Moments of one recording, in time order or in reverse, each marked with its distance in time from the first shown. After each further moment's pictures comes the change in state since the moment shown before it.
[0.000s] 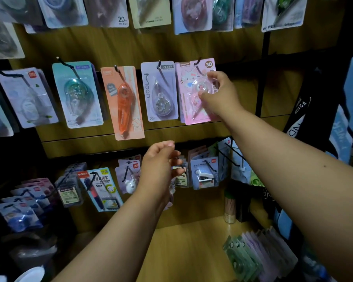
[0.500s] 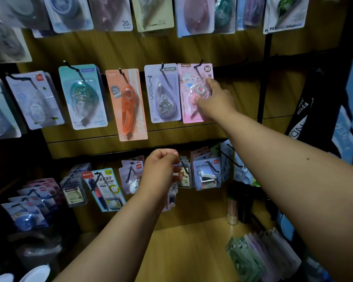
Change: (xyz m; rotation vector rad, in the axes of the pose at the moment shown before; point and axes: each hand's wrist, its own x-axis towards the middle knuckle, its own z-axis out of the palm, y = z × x) left_hand 0.004 -0.007 -0.010 0.163 -0.015 -0.020; right_hand 0.007 0.007 0.011 -0.350 -0.040 0.088
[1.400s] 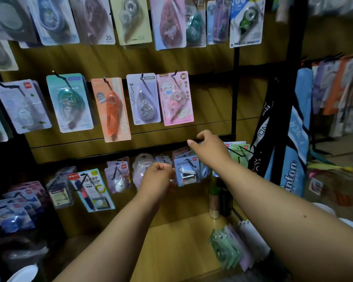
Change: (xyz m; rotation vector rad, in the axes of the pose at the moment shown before) left_hand -0.026 -0.028 0.014 0.212 -0.124 -0.065; right_hand -0.111 0.057 -0.022 -0.128 -0.135 0.070
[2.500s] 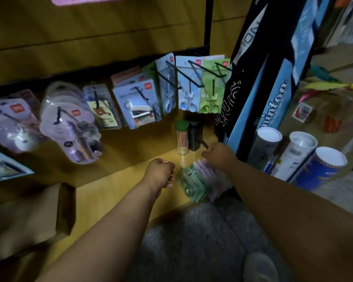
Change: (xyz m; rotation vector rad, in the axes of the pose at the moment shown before) left_hand 0.080 -0.206 0.121 0.189 -0.250 -0.516; right_hand -0.025 0.266 0.095 -0.163 -0.394 0.511
